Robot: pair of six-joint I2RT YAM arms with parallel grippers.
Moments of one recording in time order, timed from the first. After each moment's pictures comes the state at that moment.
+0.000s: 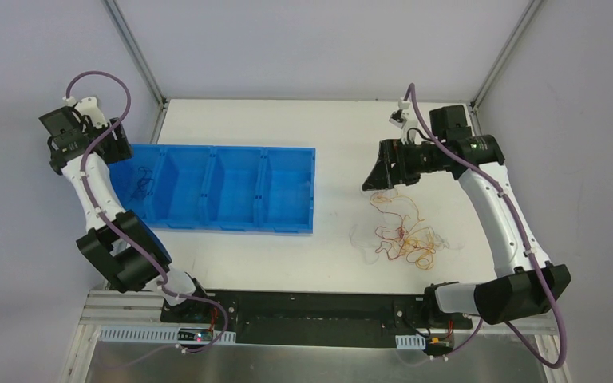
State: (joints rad) left arm 0.67 1.51 1.43 -0.59 0.31 0.20; right arm 0.25 1.32 1.43 -1.09 -0.76 0.02
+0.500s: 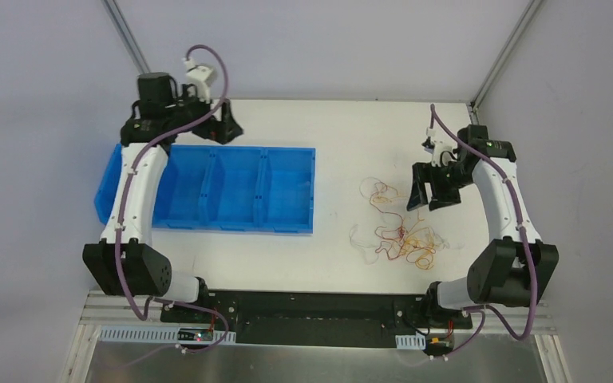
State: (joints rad) left arm 0.13 1.41 1.51 -0.66 0.58 0.18; right arm -0.04 1.40 1.32 -1.27 -0.45 -0.24
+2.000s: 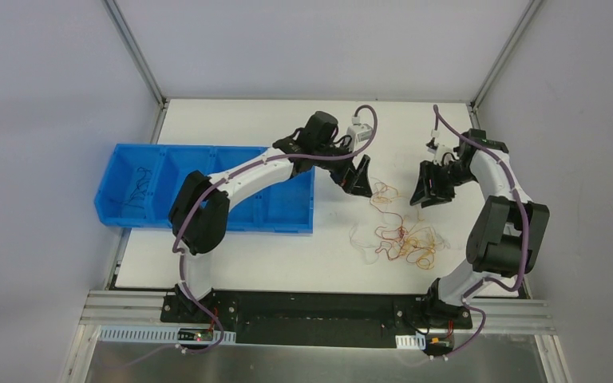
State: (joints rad) left arm -0.74 1.91 1.57 -0.26 0.70 -0.15; right arm -0.18 1.62 1.25 -1.10 -0.52 -0.26
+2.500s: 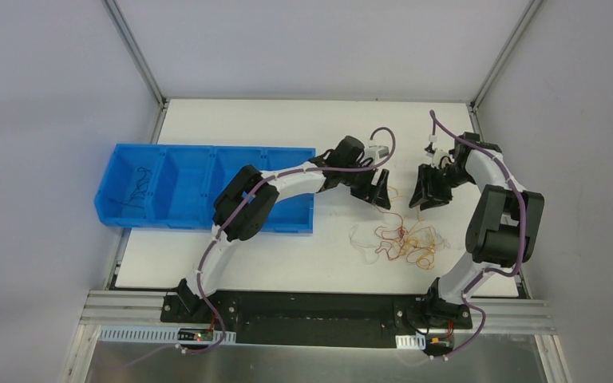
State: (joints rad) left arm -0.82 2.26 1.67 -0.04 0.62 -0.47; right arm -0.17 1.71 1.23 -1.02 -0.48 -0.20
